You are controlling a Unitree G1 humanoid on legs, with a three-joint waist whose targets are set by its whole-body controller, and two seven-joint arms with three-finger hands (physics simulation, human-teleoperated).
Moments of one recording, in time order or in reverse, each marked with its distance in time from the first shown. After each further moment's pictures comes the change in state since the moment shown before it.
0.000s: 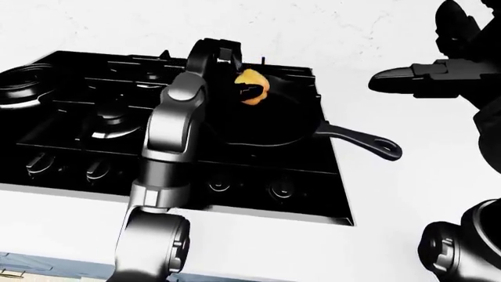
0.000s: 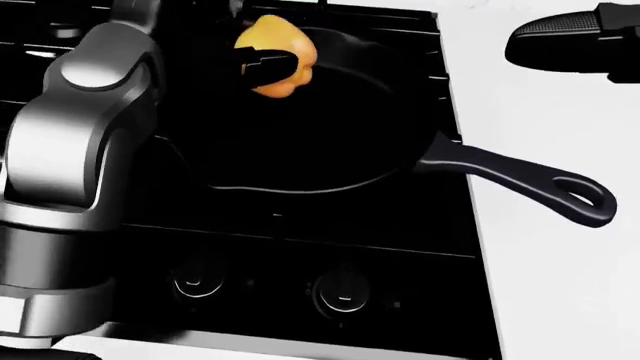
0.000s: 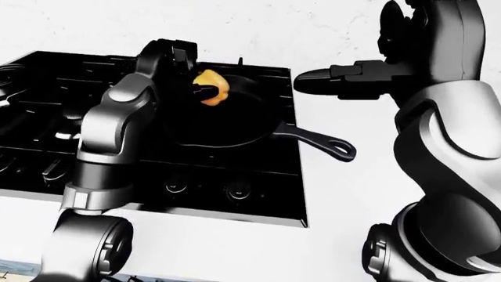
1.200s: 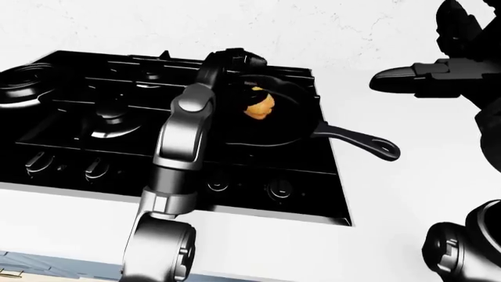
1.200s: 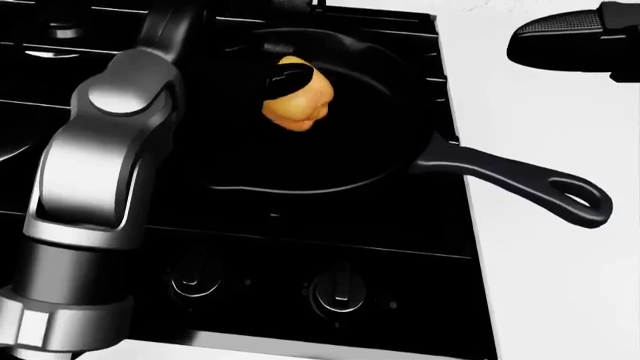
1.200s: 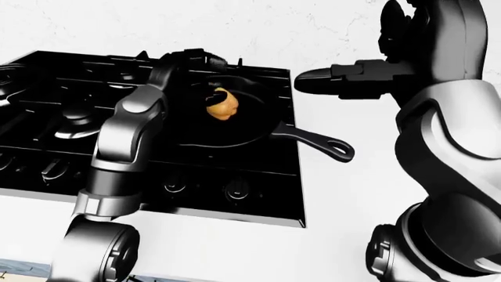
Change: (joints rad) left arm 0.047 -0.046 -0.012 0.016 0.089 -0.053 -0.074; right arm 0.005 -0.022 -0.001 0.008 0.056 -0.015 -0.038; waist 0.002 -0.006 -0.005
